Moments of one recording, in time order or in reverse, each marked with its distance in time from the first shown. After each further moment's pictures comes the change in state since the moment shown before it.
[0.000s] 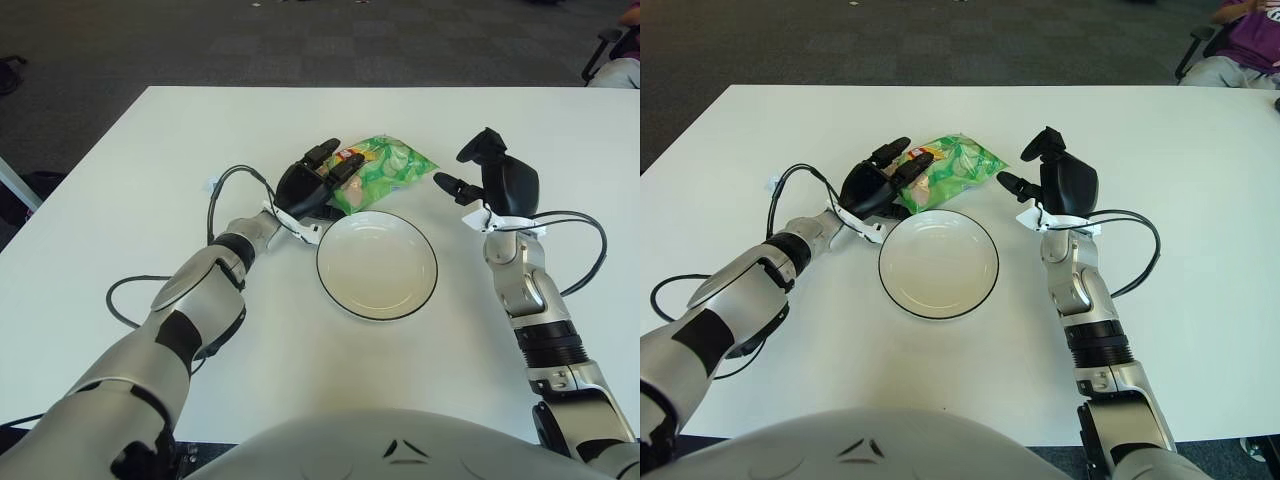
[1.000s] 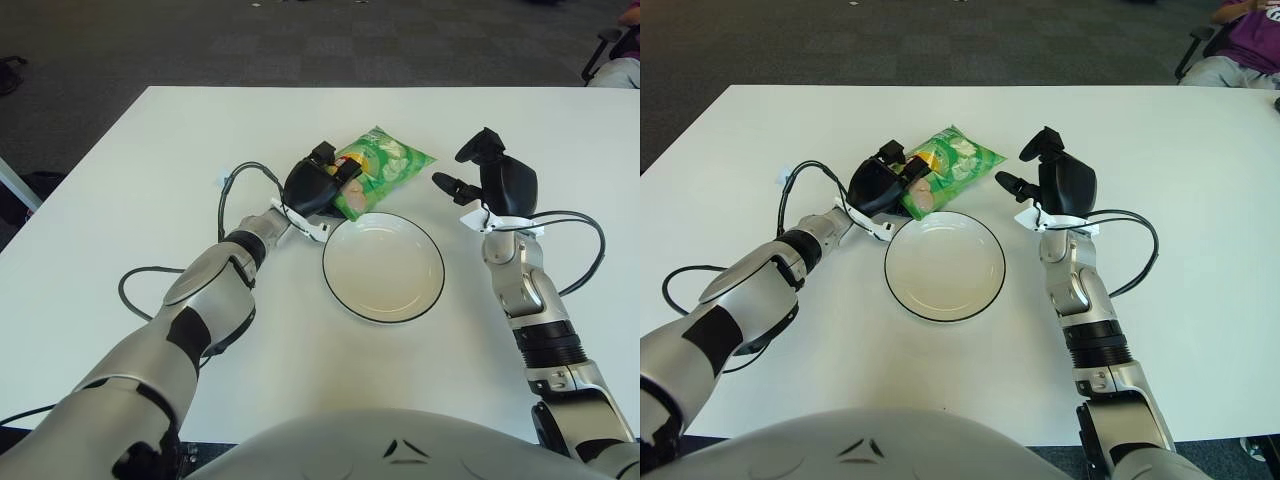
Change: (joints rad) left arm -0.021 -0.036 -0.053 0.020 0.029 0.102 0.049; right arm 0.000 0.003 0.009 -0.005 -0.001 0.010 -0.002
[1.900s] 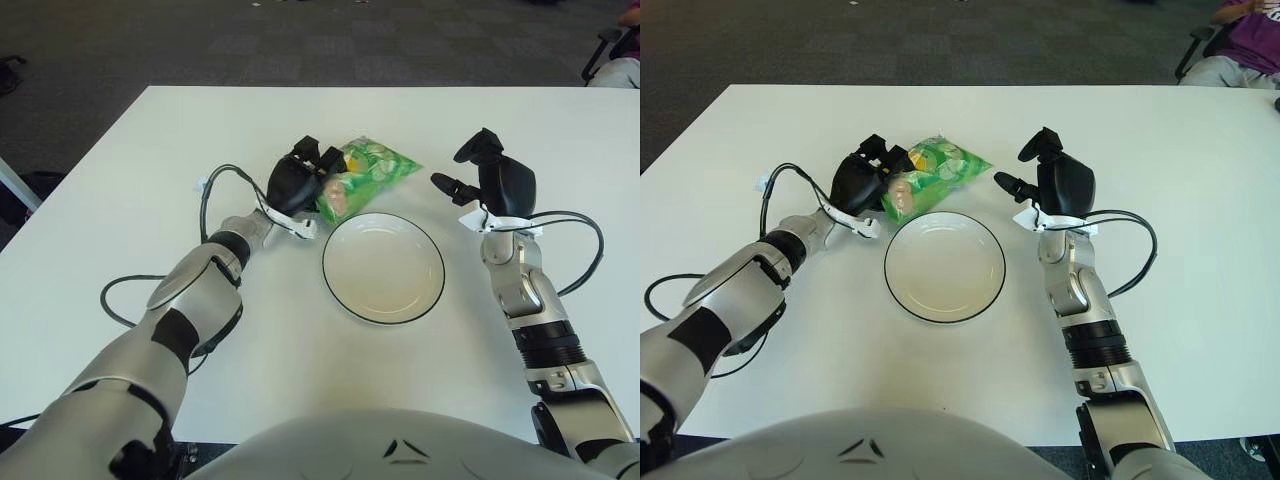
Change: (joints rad) left arm 0.022 0.095 0.082 -0.028 -0.070 -0.265 0.237; right arm 0.000 0.000 0.006 0.002 0.000 0.000 -0.006
